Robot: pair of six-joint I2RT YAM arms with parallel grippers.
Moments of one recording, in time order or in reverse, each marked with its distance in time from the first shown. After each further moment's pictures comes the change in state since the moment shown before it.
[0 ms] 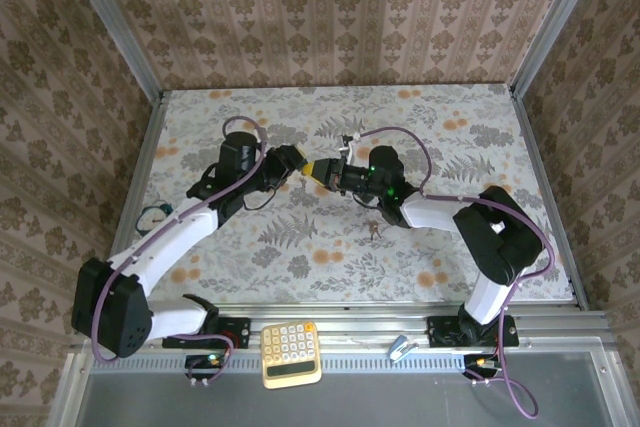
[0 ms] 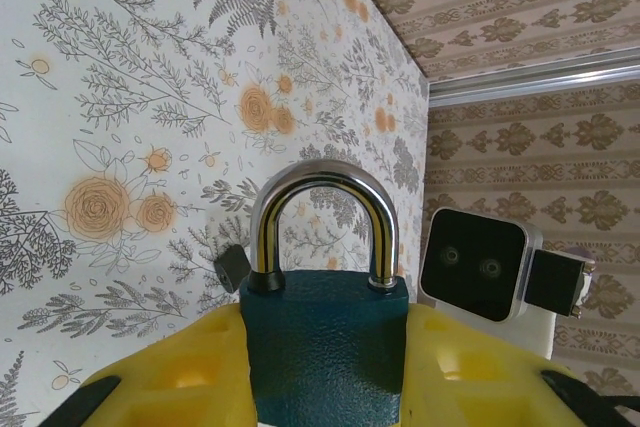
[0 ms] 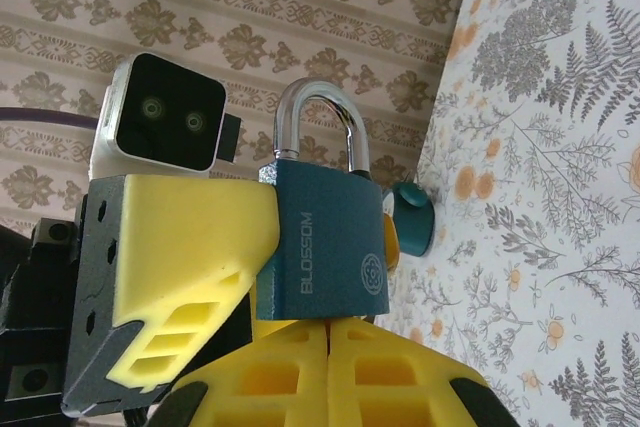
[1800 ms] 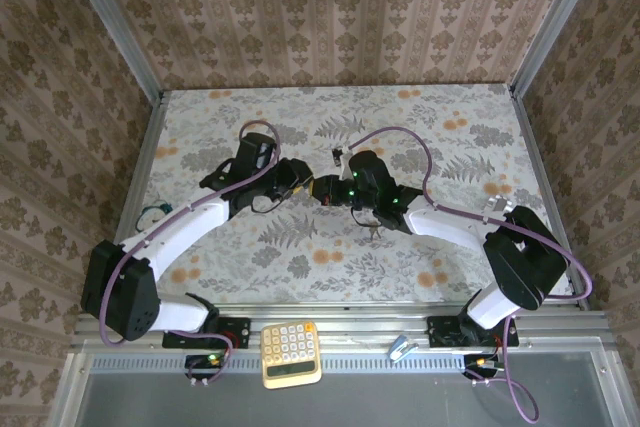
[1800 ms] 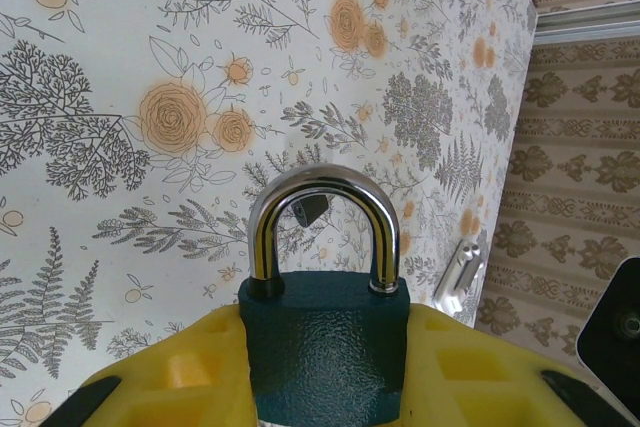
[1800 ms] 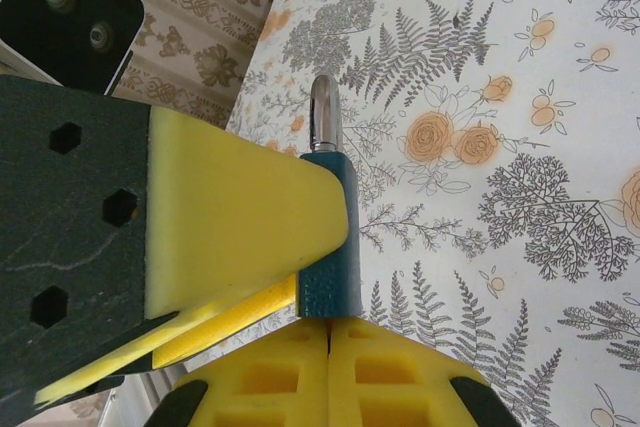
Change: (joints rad) left arm -0.047 0.098 0.073 -0.205 0.006 0.020; right arm 0.122 -0.169 0.063 -0.636 0.346 -0.449
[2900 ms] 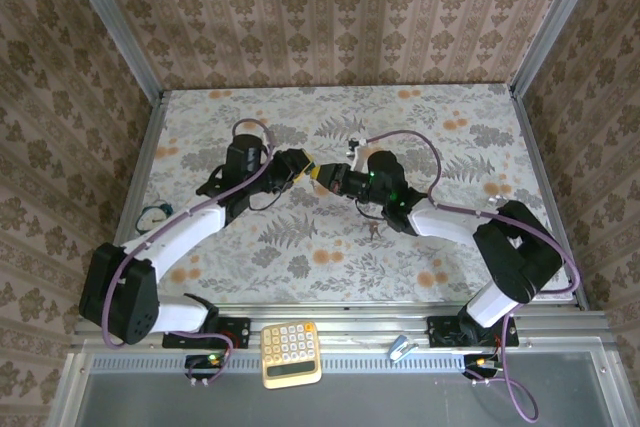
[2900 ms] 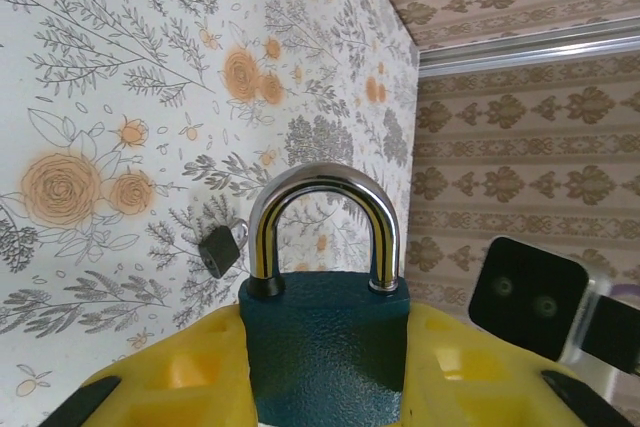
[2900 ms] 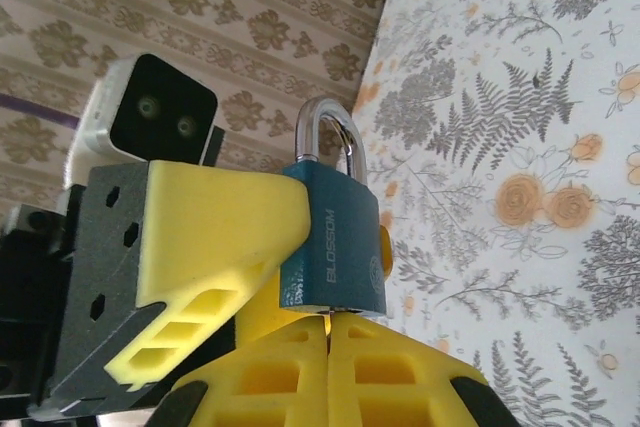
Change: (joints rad) left arm 0.045 -0.023 -0.101 0.304 0.075 -0.037; right arm -0.078 0.029 -0.097 0.366 -0.101 0.223
